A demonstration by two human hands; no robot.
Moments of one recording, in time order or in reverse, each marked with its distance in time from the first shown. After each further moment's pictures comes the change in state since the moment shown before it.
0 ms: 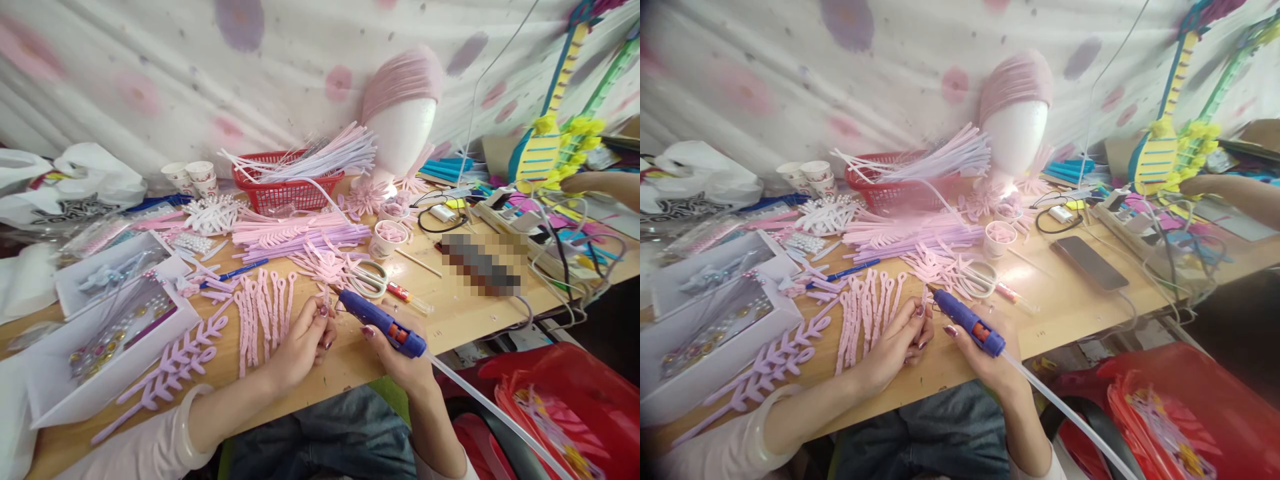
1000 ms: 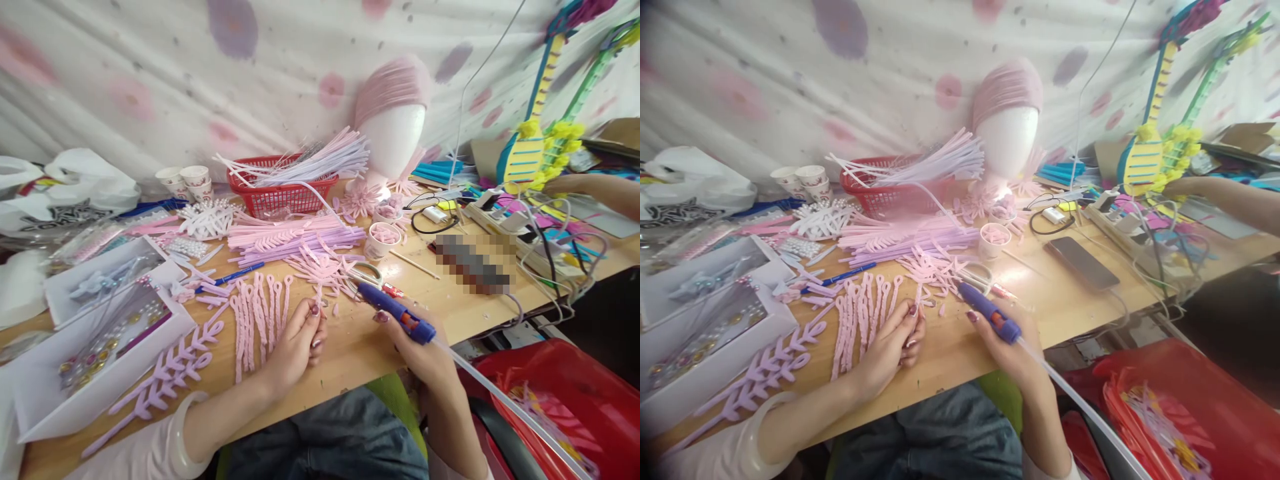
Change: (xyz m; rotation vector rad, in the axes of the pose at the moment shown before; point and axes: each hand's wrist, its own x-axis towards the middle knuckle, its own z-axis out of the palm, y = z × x) left_hand 0.002 -0.003 -0.001 -0.099 0.069 0.013; right_hand 0.005 0.006 -0.029 -0.200 0.006 0.284
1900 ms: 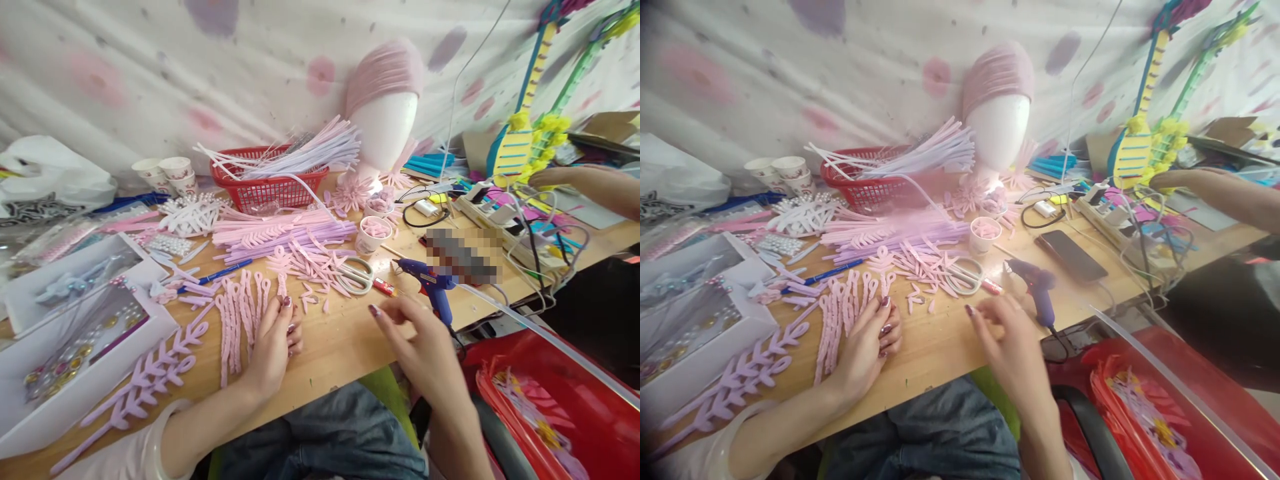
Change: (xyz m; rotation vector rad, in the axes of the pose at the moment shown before) left_hand 0.000 0.002 0.003 -0.190 0.308 0.066; right_hand -0.013 -0.005 -0.007 -0.200 0.021 -0.056
